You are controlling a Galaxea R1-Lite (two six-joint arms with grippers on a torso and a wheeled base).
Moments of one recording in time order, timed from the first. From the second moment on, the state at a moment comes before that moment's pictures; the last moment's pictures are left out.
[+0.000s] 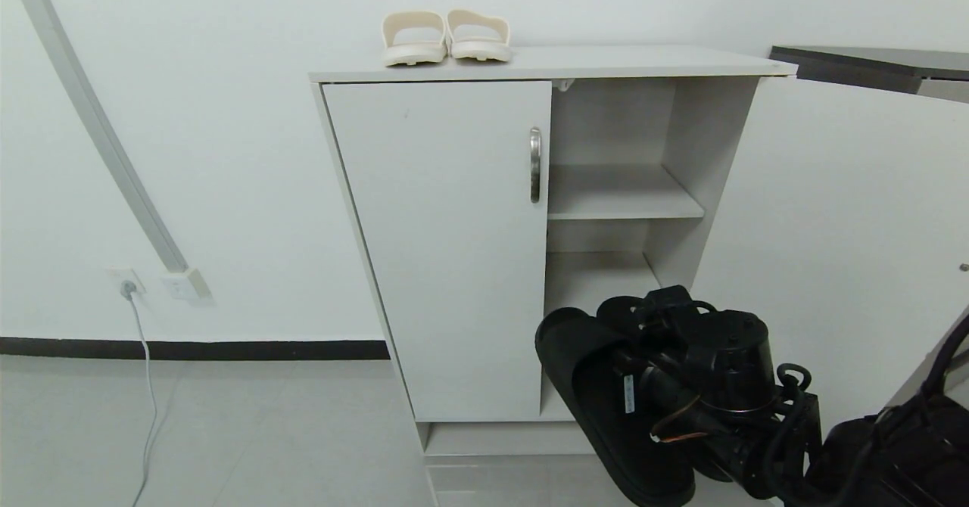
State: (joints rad) left arm 0.00 0.00 0.00 0.00 0.00 0.05; right arm 0.75 1.90 -0.61 -0.95 -0.43 0.17
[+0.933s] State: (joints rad) left arm 0.00 0.00 0.00 0.00 0.00 0.02; right arm 0.82 2.05 -0.78 -0.91 -0.72 0.24
